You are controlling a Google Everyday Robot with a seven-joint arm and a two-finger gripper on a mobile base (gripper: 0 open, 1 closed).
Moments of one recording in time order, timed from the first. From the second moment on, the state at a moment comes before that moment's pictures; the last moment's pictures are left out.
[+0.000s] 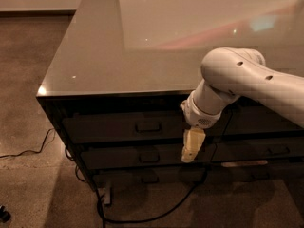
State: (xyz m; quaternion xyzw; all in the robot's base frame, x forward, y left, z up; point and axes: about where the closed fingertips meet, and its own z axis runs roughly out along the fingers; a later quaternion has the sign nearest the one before) arm 0.501 -0.108 0.724 -0.67 0.73 0.07 0.13
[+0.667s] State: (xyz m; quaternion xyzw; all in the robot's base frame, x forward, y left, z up) arm 0.518 -0.088 0.708 -0.69 0.71 0.09 0.14
